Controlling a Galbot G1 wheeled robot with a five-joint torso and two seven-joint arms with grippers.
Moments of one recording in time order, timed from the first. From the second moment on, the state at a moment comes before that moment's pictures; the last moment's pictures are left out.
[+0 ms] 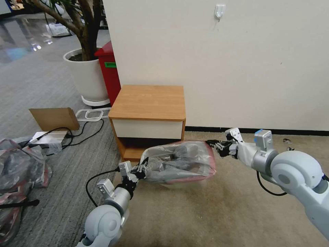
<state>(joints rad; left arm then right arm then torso) 1.44 -1.26 -0.33 -2.03 -0.83 0.24 -0.11 -1.12 0.72 0.44 2.14 1.15 -0.71 0.05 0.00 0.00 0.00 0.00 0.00</state>
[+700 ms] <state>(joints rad) 1.40 -1.26 -0.36 -2.02 -0.87 0.24 -0.17 -1.43 1.22 0.45 2.30 1.31 -0.28 0.39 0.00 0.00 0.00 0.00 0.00</state>
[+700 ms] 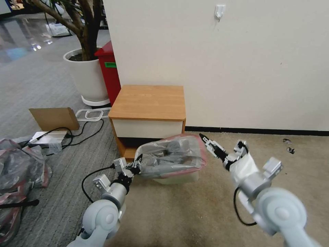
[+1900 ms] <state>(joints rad) 1.39 -1.31 -0.36 -2.02 -0.82 0.24 -0.18 -1.40 1.43 0.34 2.26 1.23 -0.21 0.41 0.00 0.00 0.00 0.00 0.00</state>
